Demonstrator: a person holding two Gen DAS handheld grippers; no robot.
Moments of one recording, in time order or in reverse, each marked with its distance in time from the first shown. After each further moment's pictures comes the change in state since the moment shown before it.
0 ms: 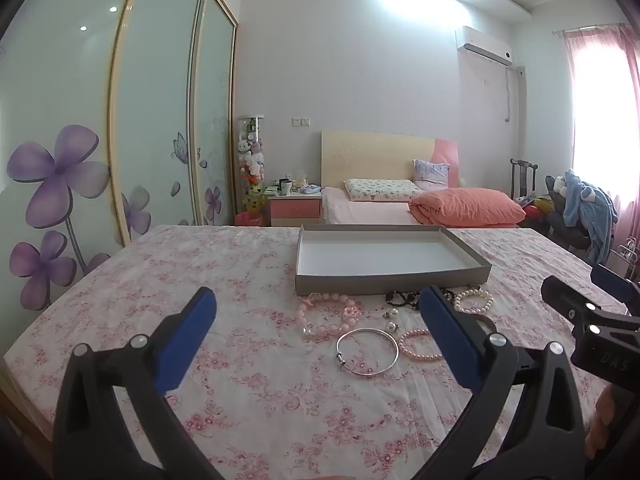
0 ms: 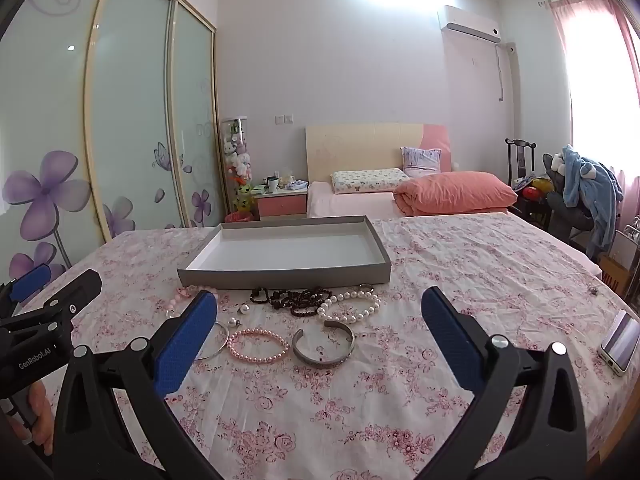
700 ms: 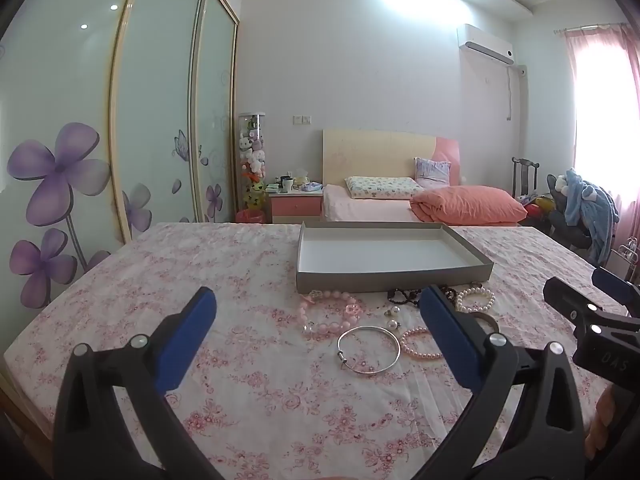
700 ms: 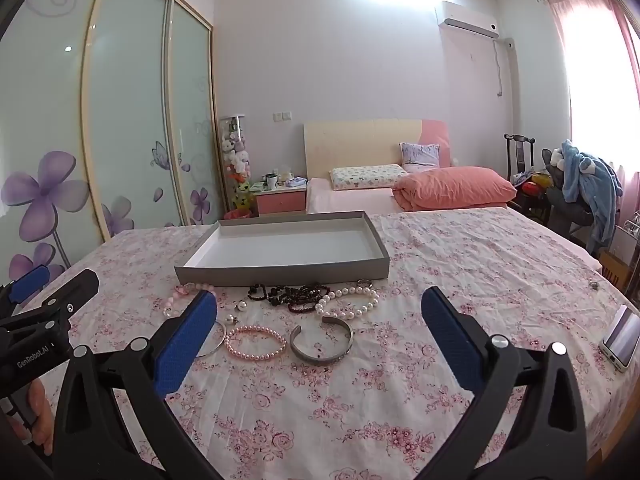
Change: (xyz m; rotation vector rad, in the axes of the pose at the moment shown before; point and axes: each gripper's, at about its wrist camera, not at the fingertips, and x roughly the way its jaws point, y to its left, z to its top) left arm 0.000 0.000 0.000 -0.002 0.002 0.001; right arm 0.001 -0.003 -0.003 0.004 0.005 -0.001
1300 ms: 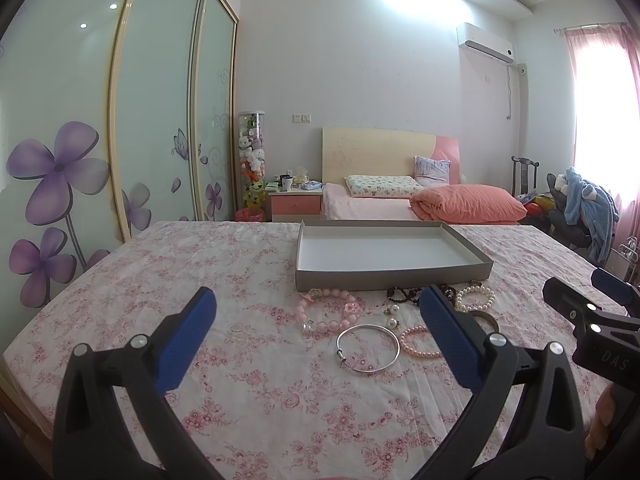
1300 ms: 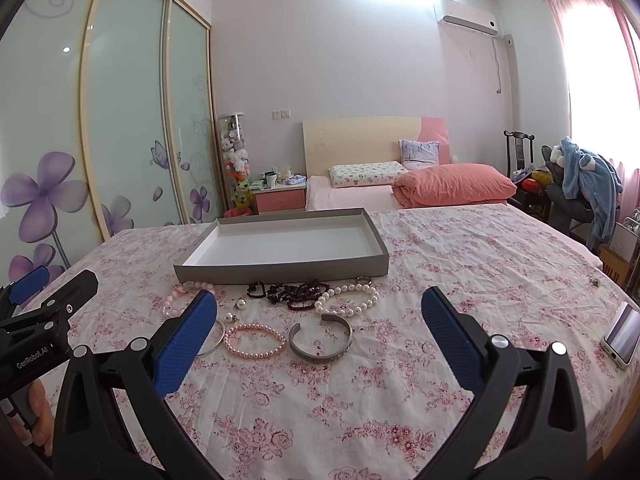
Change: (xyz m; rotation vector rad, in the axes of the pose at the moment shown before) left arm 0.000 0.000 0.000 -0.001 0.003 0.000; right arm 0.003 -0.003 -0.001 0.004 0.008 0.002
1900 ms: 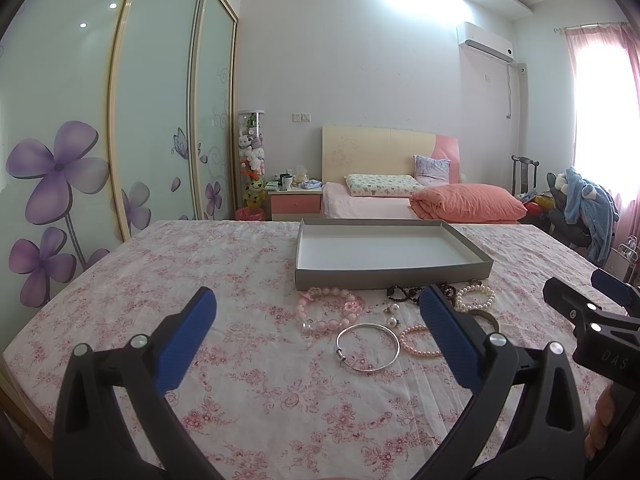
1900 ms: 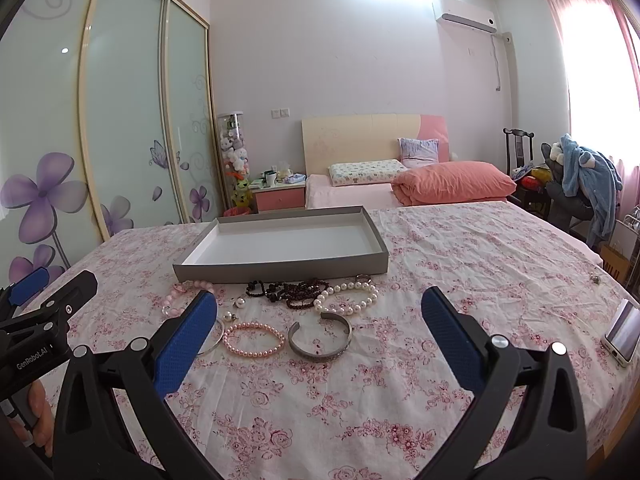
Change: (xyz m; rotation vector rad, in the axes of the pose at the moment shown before) left arm 0.001 0.000 0.000 -0.001 0.005 0.000; right arm 0.000 -0.001 -0.001 0.004 0.005 0.000
